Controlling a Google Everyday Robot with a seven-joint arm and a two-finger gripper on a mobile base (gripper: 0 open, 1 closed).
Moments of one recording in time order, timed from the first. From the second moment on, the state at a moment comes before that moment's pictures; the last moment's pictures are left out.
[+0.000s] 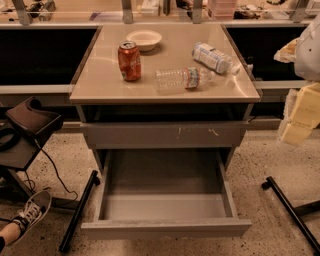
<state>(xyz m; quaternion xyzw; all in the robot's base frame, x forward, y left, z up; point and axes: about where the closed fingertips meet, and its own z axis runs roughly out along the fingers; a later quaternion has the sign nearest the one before) 0.438 -0.217 0.976 -0.60 0.78 -0.03 0.16</state>
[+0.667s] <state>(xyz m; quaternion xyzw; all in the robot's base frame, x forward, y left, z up) 0.453 -0.215 0.978 -0.62 0.77 -0.03 0.16</state>
